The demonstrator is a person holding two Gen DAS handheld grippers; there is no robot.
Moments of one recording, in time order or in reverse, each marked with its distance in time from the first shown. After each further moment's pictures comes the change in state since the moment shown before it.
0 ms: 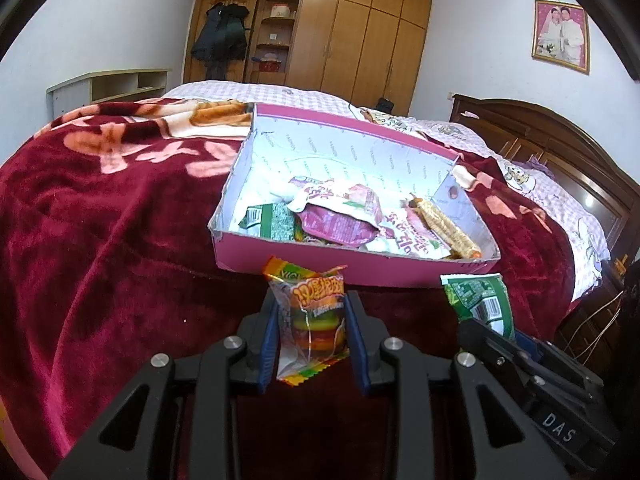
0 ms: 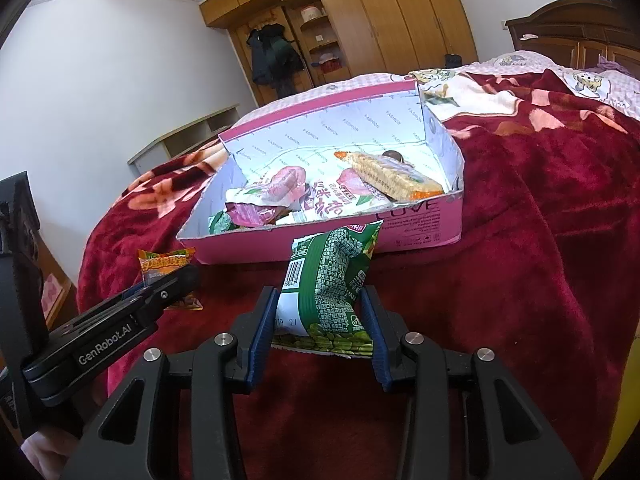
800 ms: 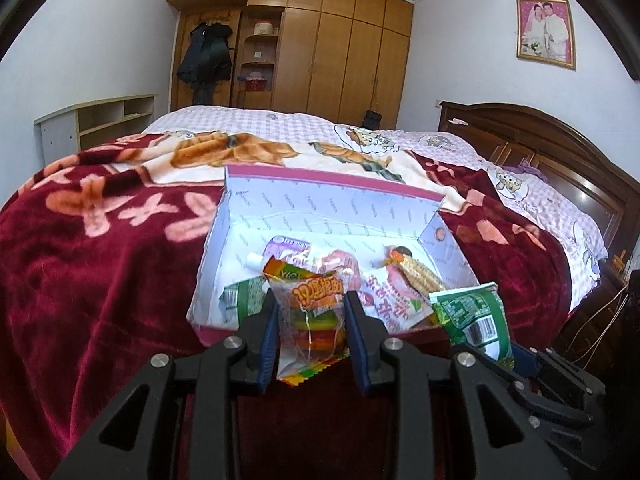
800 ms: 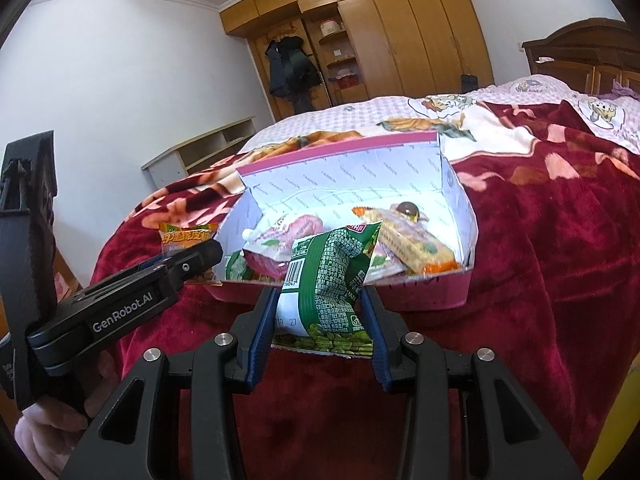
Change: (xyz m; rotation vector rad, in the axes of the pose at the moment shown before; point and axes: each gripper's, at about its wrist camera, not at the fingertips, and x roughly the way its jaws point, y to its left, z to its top) left arm 0.002 -0.023 0.055 0.064 -0.056 -0.012; right arm -0.006 0.008 0.040 -0.066 -0.050 0.039
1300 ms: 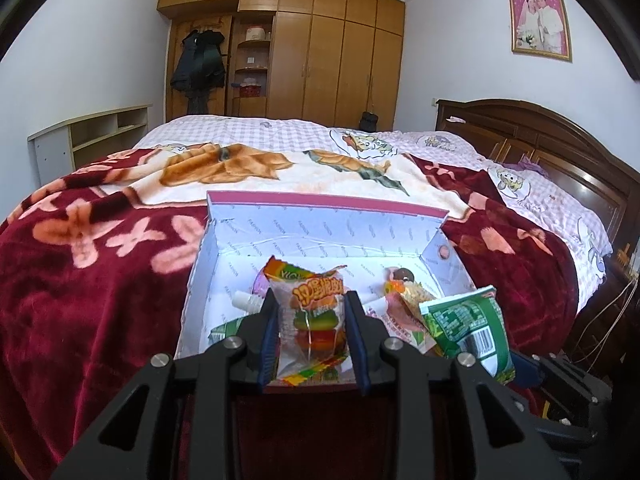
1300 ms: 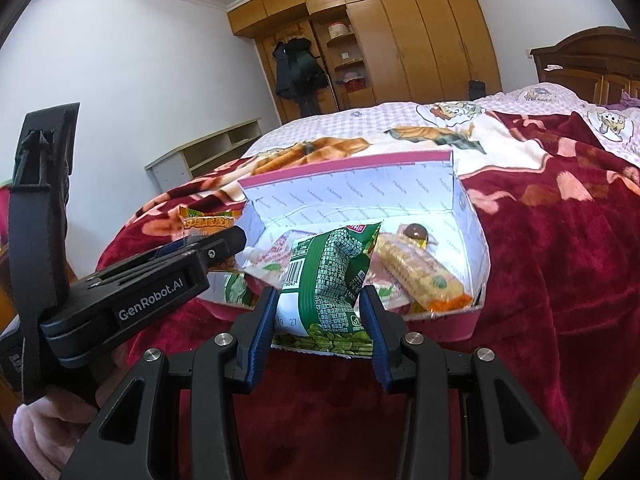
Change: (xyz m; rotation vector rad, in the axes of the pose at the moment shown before) left arm 0.023 -0.010 0.026 0.037 -0.011 0.005; right arm 0.012 -0.001 0.021 -0.018 -0.011 0.011
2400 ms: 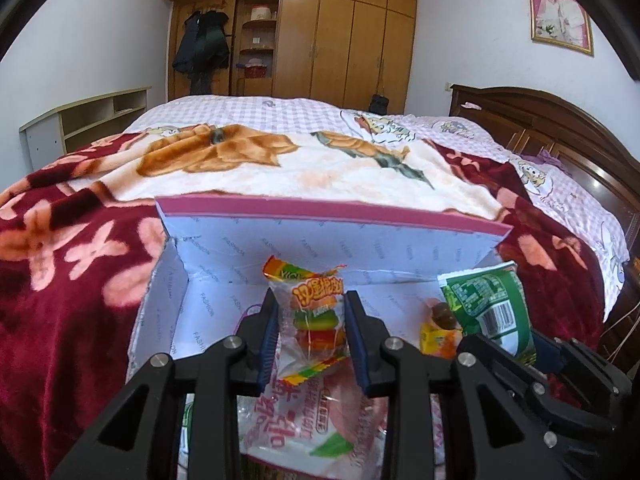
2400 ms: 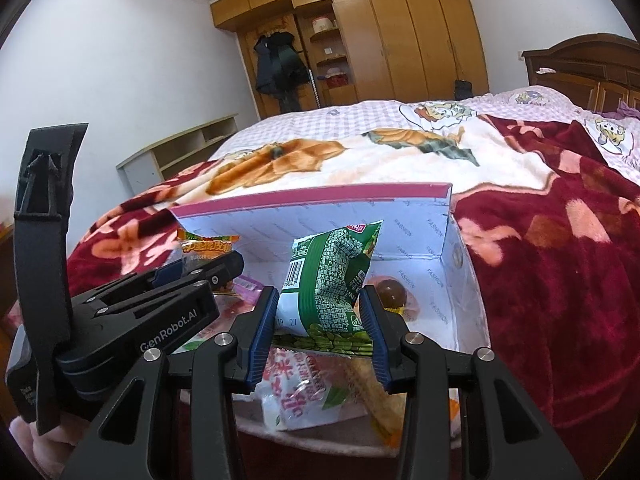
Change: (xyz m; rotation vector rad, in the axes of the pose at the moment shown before) left arm 0.100 0.003 0.027 -0.018 0.077 0.031; right arm 0.078 -0.033 0.045 -0.003 0.032 -0.084
